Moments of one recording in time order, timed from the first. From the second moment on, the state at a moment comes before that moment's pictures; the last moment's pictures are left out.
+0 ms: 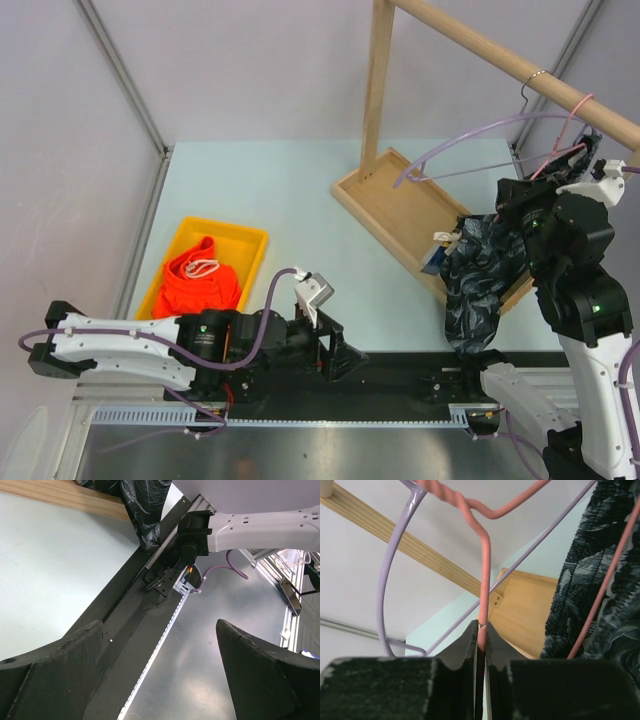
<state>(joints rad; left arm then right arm) -1.59 0.89 0.86 -0.30 -0.33 -0.68 0.27 0.81 1.39 -0.70 0.40 0.76</state>
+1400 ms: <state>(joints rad) -1.48 1.33 1.62 -0.36 -0.24 -0.41 0.33 0.78 1.47 -0.82 0.13 1.17</state>
